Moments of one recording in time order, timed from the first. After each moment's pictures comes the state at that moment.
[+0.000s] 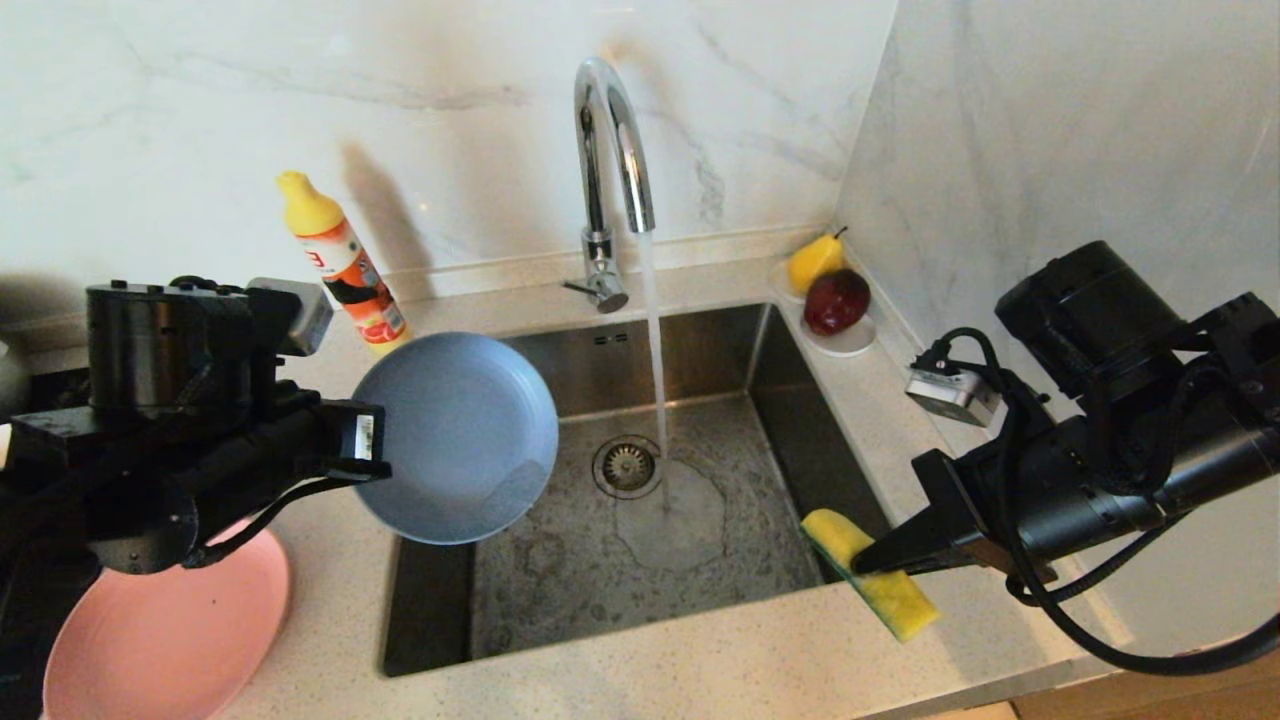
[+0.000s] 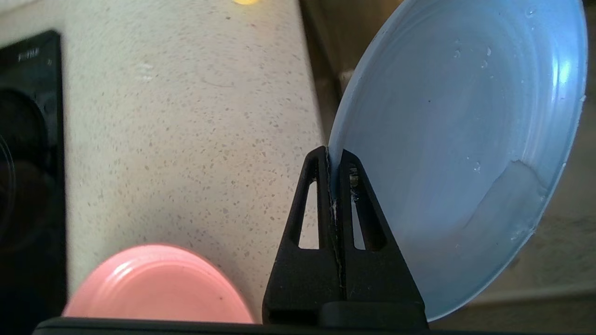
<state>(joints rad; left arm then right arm) -0.30 1.50 -0.78 -0.36 0.42 0.07 0.45 1.63 -1.31 0.62 0.52 0.50</state>
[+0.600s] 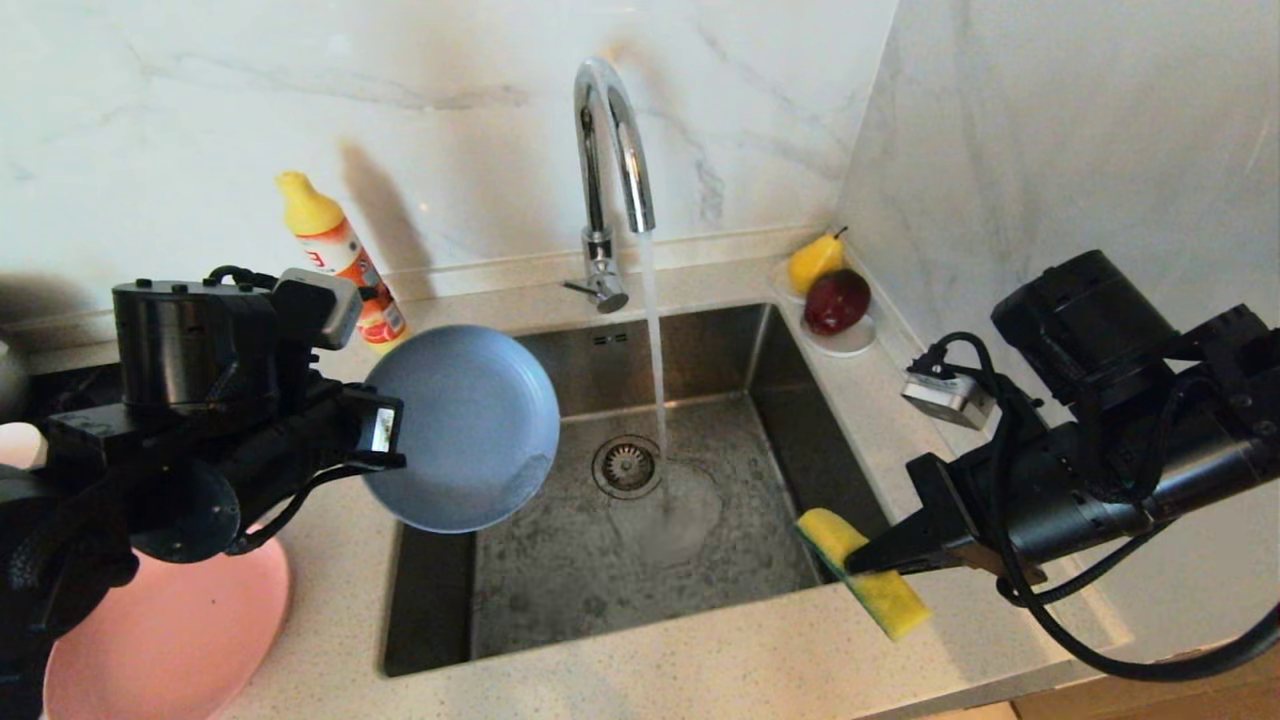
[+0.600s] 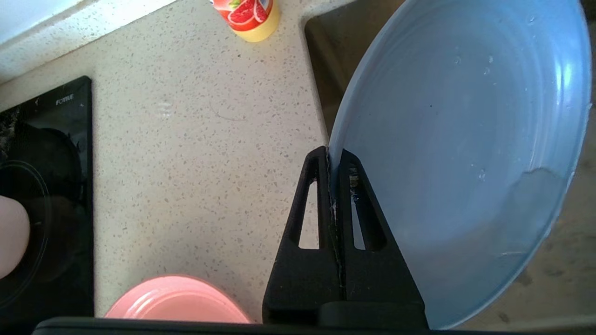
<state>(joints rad) -0.33 1.54 -0.78 -0.47 0.47 0.18 0.45 1.63 -1.27 0.56 0.52 0.50</state>
